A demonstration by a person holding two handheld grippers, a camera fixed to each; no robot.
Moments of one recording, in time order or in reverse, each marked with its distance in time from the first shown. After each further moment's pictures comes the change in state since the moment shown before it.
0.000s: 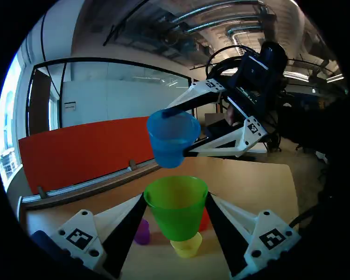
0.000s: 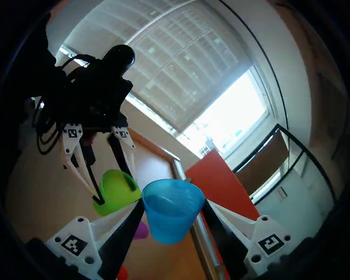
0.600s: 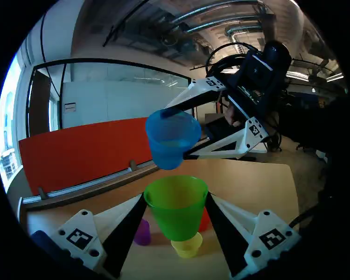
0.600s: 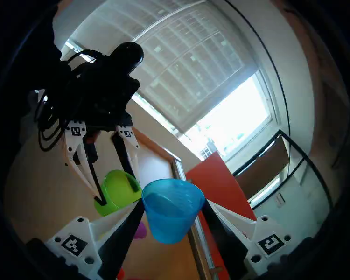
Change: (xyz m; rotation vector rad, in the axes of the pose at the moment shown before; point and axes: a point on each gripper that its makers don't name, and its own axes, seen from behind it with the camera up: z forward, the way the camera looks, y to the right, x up) left arm 0.002 0.000 -0.001 0.002 0.003 0.004; right arm 0.006 -0.004 0.002 0.011 -0.002 -0.056
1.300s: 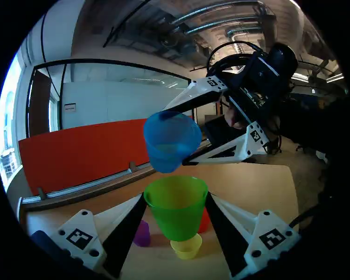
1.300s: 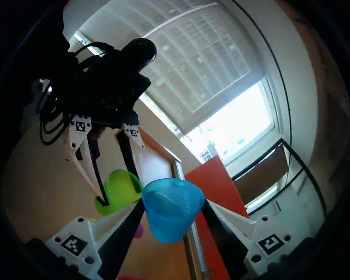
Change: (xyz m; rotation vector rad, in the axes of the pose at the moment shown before) left arm 0.003 0.001 0.001 -0.002 0.008 -0.002; right arm 0.006 0.003 0.003 0.003 -0.003 -0.080
